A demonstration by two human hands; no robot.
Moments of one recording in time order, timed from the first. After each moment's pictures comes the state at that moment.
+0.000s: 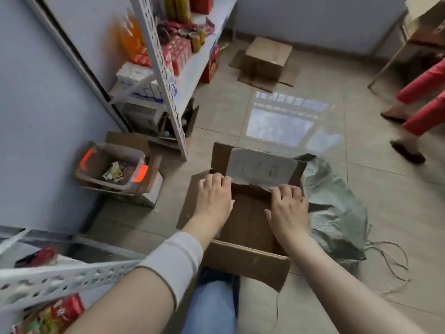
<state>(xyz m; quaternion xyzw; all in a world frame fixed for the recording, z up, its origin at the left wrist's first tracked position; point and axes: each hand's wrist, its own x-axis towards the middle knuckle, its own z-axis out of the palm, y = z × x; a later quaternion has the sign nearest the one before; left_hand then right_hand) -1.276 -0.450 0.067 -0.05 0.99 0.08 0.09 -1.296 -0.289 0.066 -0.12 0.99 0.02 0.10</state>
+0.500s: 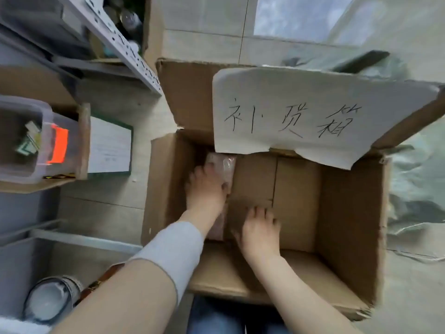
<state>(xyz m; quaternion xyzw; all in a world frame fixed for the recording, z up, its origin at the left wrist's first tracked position) -1.395 -0.463 -0.282 -0.21 0.91 0.14 0.32 -1.340 -0.347 -0.277 -0.05 0.90 -0.03 0.43</state>
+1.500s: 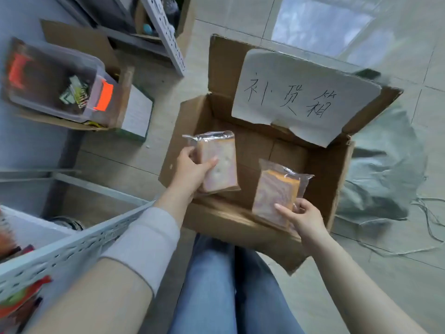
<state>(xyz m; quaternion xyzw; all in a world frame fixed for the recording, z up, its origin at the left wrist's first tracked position) -1.308 -0.485 -0.168 -0.48 0.67 0.56 0.11 -1.304 -0.228 -0.181 0.28 0.75 -0.44 0.40</state>
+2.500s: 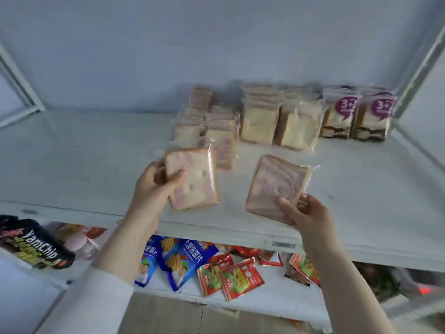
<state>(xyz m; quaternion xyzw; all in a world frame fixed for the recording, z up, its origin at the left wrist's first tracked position) -0.464 -0.575 0.330 -0.55 0.41 0.37 -0.63 -0.728 -0.596 0.289 -0.47 0.52 -0.51 0.50</state>
